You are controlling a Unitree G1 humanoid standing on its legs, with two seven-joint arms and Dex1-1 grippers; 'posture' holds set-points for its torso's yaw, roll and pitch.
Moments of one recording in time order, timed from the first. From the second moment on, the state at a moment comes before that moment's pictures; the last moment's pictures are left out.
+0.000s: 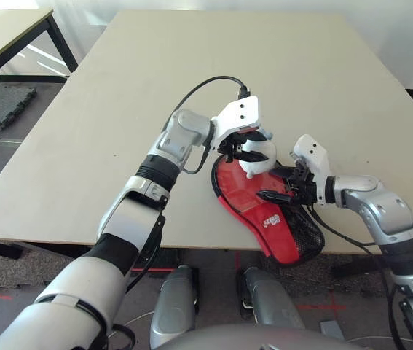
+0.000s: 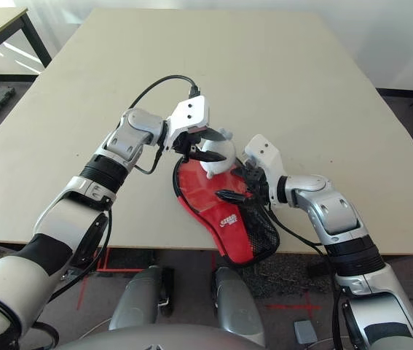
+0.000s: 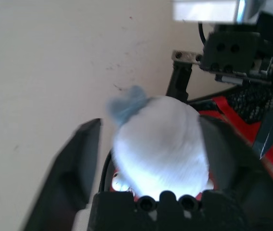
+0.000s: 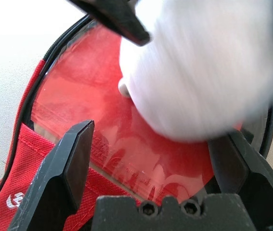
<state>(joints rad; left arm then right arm) -1.01 0.14 -0.24 0.69 0.06 0.09 -1.22 -0.34 -0.59 0.15 -0.06 0.31 0.68 0.89</state>
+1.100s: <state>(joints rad) -0.72 0.36 -0.26 0.35 -0.07 0.32 -1.26 -0.35 -0.58 0.16 -0.04 0.29 0.67 0.90</state>
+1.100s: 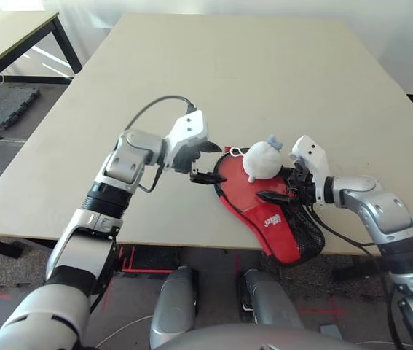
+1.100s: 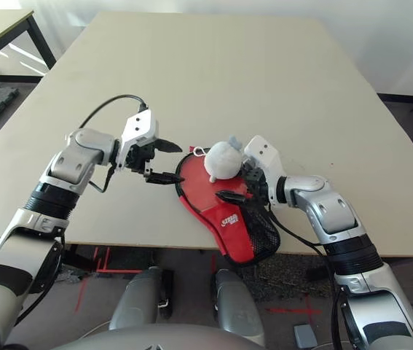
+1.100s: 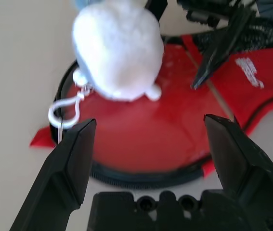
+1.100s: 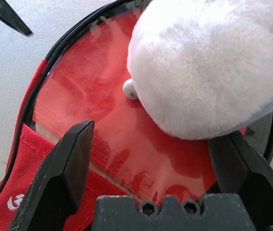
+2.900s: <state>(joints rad) -0.72 0.28 -0.37 0.51 0.00 0.21 -1.21 -0.75 -0.38 0.04 0.53 0.33 0.49 0.78</state>
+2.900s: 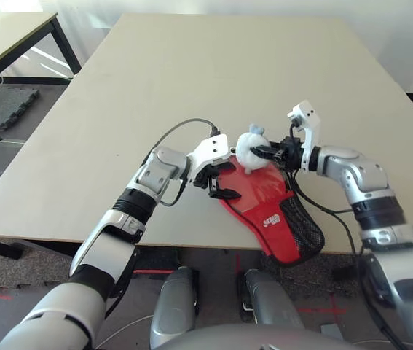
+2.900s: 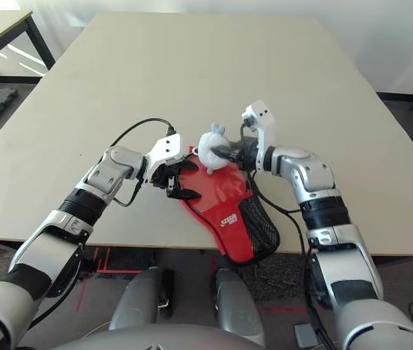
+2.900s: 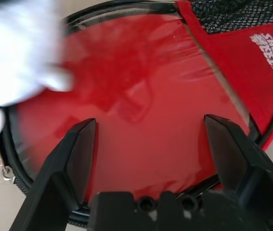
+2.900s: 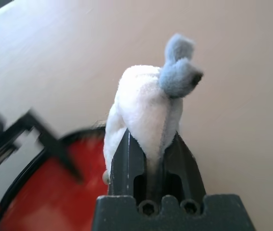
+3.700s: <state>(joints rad) -0.66 0.22 -0.40 0.41 -0.01 0.29 -1.16 -0.90 -0.43 -0.09 1.13 0.18 0.00 0.57</state>
